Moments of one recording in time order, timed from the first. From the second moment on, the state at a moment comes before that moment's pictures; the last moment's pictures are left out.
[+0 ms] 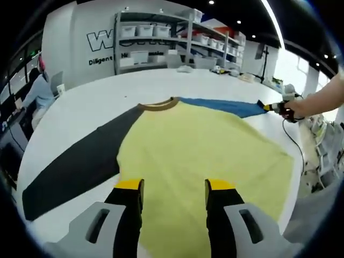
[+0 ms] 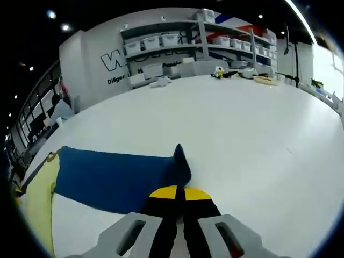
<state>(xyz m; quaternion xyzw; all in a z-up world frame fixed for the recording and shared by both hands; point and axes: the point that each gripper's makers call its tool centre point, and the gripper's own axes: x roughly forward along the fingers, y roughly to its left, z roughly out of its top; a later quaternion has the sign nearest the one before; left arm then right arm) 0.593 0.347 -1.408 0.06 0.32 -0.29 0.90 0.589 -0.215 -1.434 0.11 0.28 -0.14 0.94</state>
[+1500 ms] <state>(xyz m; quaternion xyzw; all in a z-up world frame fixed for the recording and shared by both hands) 0.545 0.412 -1.441 0.04 0.38 -0.21 0.90 0.622 0.064 -1.443 0.03 0.31 0.20 0.93</state>
